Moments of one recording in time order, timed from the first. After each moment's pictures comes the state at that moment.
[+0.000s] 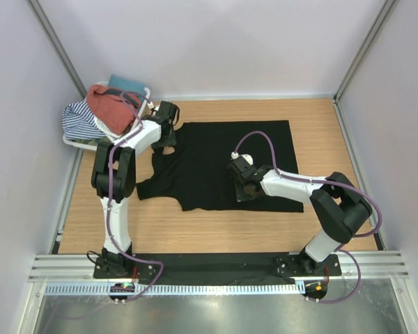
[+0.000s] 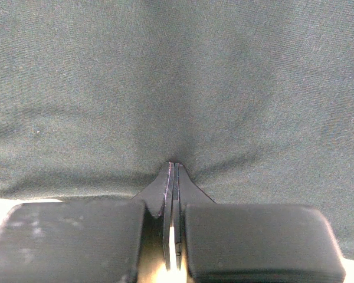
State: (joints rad) left arm -0.30 2.10 1.63 -0.60 -0.36 -0.42; right arm 0.73 1.63 0.90 -0.44 0.20 0.52
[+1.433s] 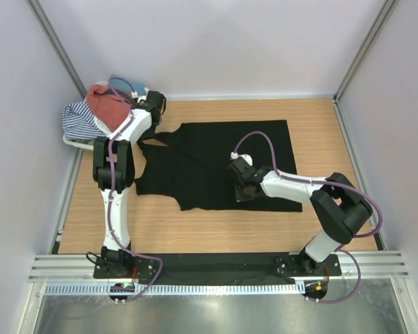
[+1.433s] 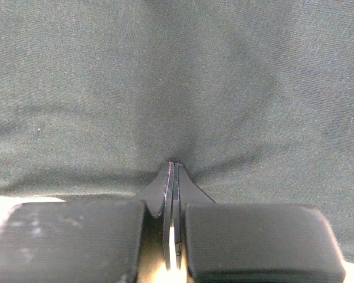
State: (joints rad) left arm -0.19 2.24 1.88 -0.79 -0.64 -0.31; right arm 0.74 1.62 0.89 -0.41 0.20 0.53
